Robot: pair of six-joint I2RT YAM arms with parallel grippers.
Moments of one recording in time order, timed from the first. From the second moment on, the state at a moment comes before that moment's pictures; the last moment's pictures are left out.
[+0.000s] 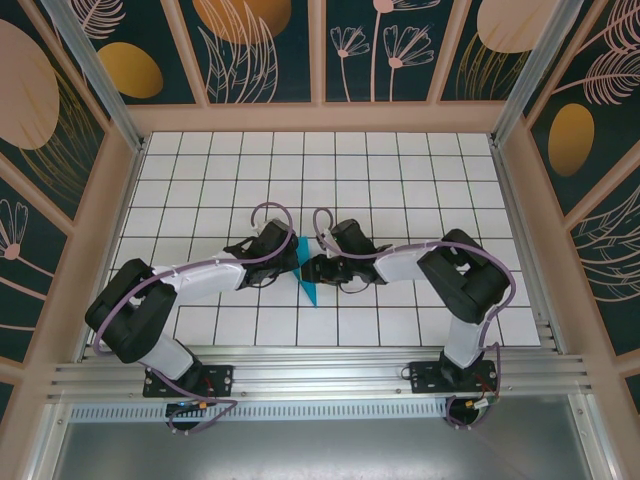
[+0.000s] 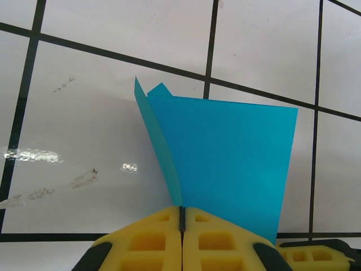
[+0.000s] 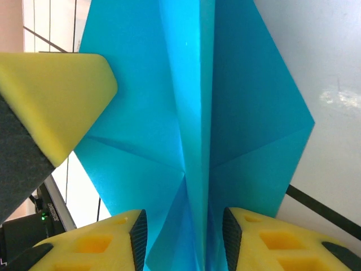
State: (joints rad) left arm -0.71 1.55 0.77 -0.16 -0.14 -0.89; right arm 0.76 1.82 0.81 0.19 -0.55 0.73
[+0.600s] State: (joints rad) left arm -0.71 1.46 0.77 -0.15 -0.11 -0.91; right arm 0.78 1.78 0.88 0.01 -0.38 0.66
